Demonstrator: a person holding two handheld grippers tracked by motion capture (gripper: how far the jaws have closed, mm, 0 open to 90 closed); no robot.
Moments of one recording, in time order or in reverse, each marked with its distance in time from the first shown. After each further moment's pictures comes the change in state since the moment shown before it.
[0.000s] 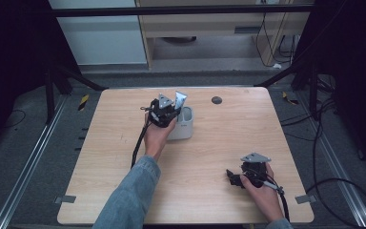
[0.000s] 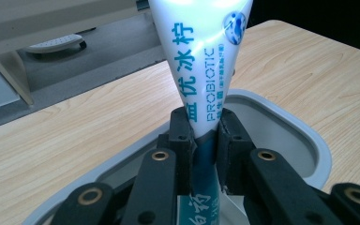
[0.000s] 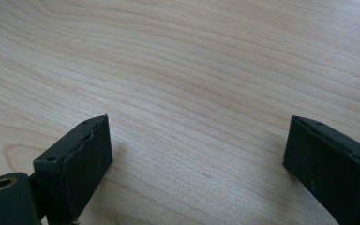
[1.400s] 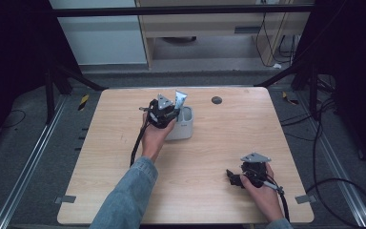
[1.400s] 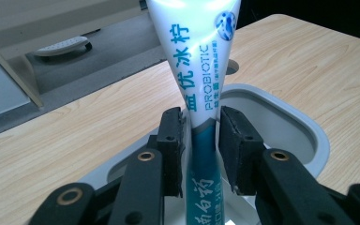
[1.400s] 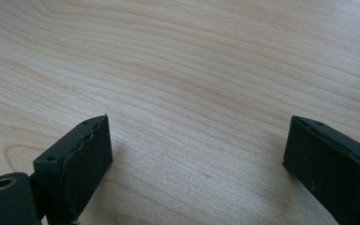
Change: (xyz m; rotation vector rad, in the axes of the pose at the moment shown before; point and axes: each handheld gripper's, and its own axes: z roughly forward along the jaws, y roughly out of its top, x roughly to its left) left arm 0.000 0.001 -0.009 0.009 0.018 0.036; right arm 0.000 0.000 0.000 0.000 -0.001 0.000
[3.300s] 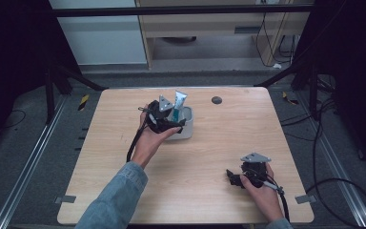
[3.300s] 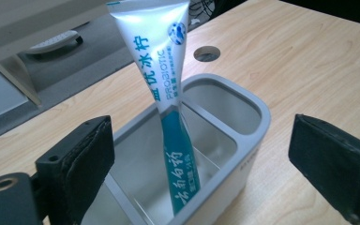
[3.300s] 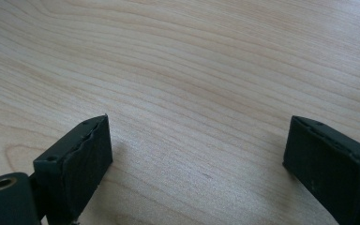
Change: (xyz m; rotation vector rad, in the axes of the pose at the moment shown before) left arm -0.015 0.013 -0.033 0.084 -0.022 0.093; right arm 0.000 0.000 0.000 0.000 0.000 0.001
